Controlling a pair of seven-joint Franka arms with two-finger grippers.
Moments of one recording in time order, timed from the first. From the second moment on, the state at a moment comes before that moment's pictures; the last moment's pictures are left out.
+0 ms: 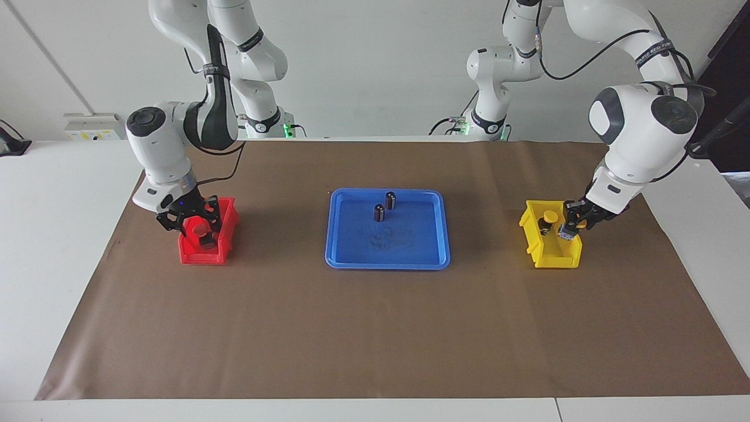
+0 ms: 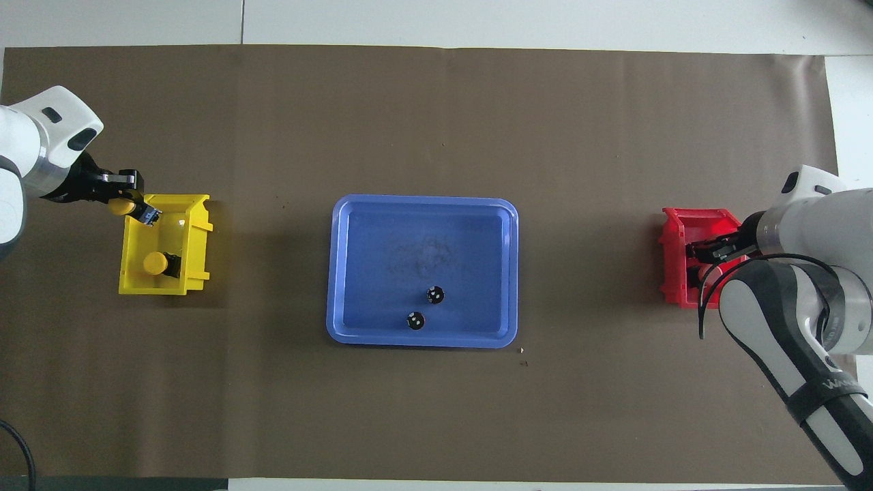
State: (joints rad) left arm -0.06 0.13 0.01 -1.88 0.05 2.01 0.00; right arm -0.19 0.01 0.07 -2.22 -0.08 2.30 -0.43
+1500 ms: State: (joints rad) left arm -0.05 0.12 -0.01 -1.75 0.04 1.89 0.00; right arm -0.01 -0.01 -0.04 -1.57 -0.01 1.45 -0.11
